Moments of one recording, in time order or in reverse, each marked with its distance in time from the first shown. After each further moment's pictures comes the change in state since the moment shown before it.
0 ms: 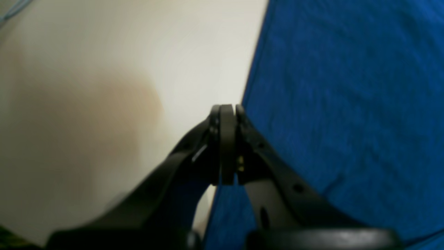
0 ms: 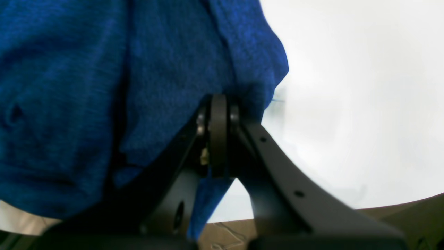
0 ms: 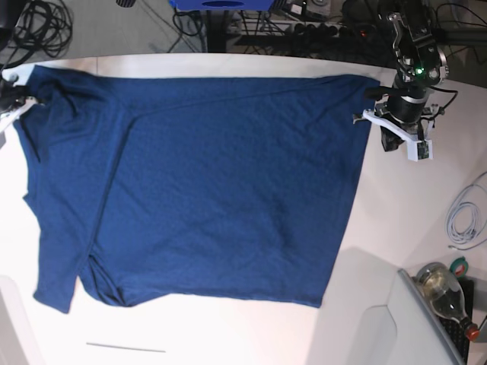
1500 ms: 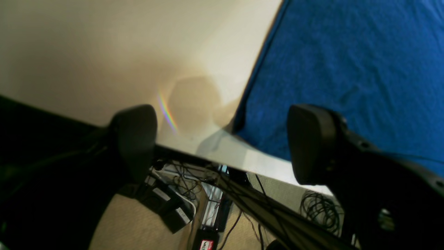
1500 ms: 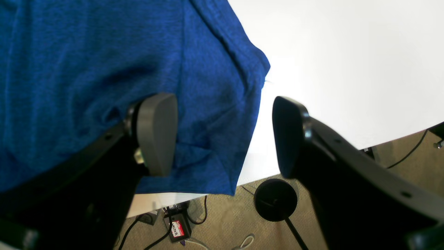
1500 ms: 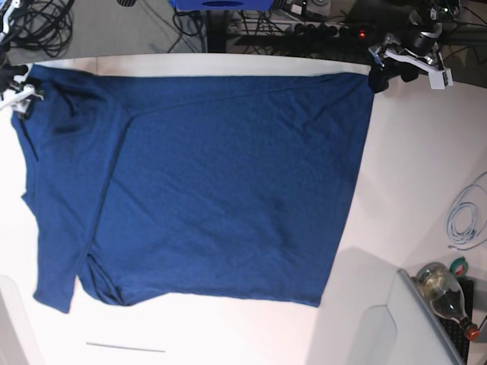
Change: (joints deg) left arm 9.9 -3.1 -12.6 -15.1 -25.3 -17.9 -0.3; right arm -9.7 -14.8 12.0 27.2 -0.2 -2.1 1.5
